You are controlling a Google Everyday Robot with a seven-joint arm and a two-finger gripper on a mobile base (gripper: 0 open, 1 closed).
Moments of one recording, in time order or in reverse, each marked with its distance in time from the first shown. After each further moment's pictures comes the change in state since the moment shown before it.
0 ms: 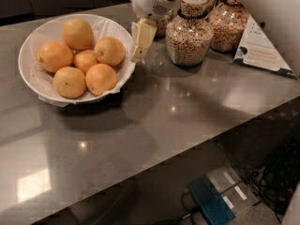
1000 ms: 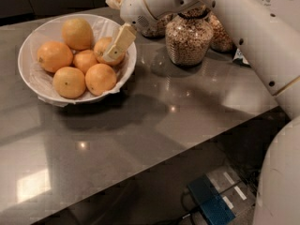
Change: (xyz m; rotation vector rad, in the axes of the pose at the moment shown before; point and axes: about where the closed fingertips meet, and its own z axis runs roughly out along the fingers) arm -0.020 -0.025 0.052 0.024 -0.332 0.240
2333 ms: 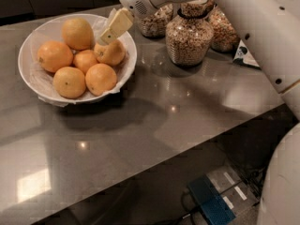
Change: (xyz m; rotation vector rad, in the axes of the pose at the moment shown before) arm -0.018 -0.028 -0.017 0.117 -0.020 0.102
